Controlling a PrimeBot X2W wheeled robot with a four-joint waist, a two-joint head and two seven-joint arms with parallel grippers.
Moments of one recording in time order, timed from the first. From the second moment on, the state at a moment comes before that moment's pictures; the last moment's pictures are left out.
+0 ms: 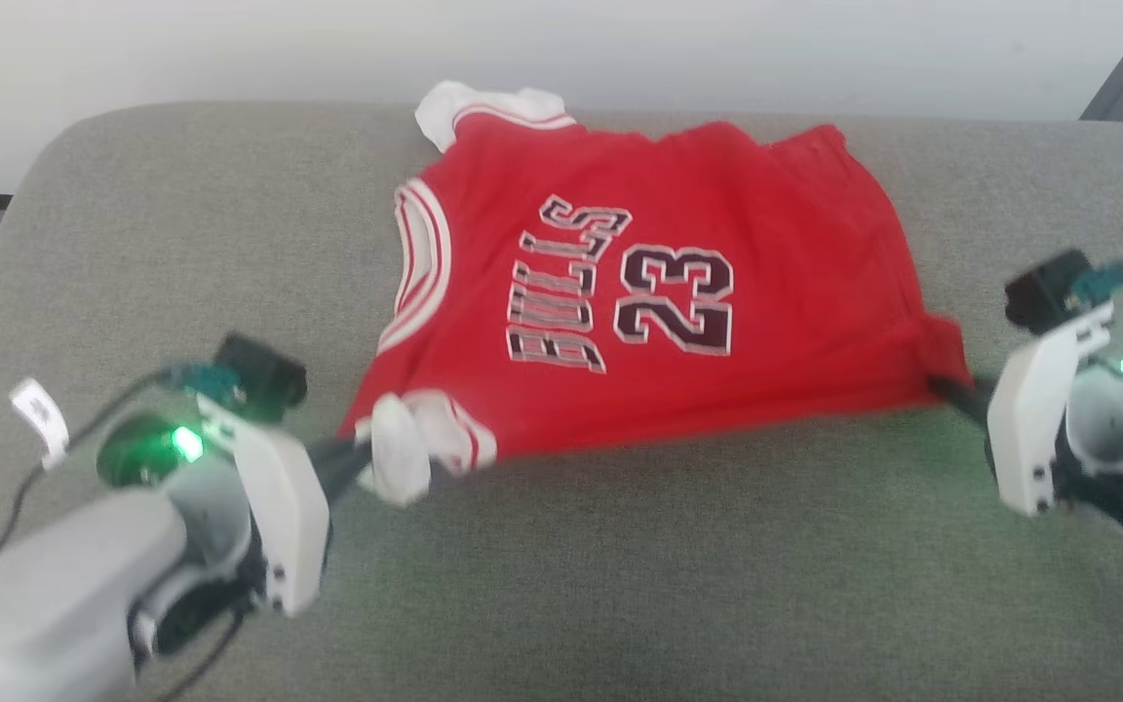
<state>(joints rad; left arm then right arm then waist) -0.82 0.81 -1.21 0.21 -1.19 0.01 0.08 -0.75 -0.70 0.88 0.50 1.00 0.13 0.33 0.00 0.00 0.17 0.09</state>
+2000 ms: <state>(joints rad) -0.98 0.74 -1.20 0.46 -1.08 -0.12 0.27 -0.51 -0.50 0.47 0.28 0.74 0.13 0.51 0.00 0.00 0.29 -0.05</state>
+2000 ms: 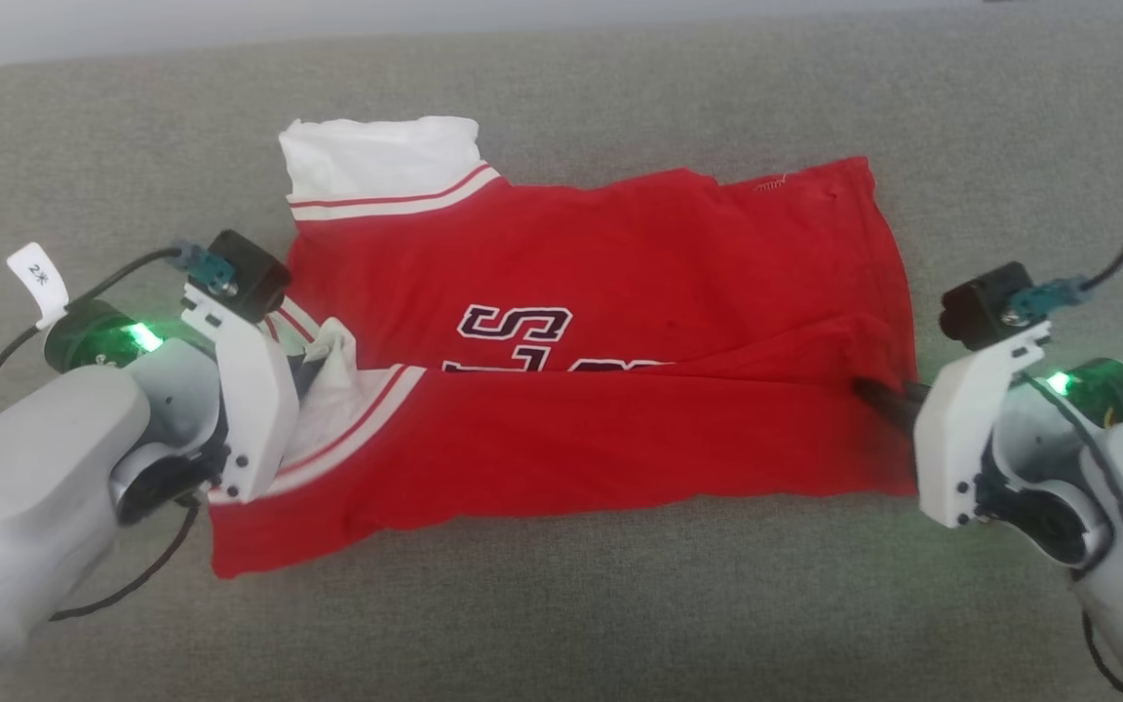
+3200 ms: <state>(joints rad) -0.99 0.75 -1.22 0.43 -1.37 0.11 0.62 -0.41 -0.44 0.22 0.22 0.61 0.13 0.20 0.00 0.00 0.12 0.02</state>
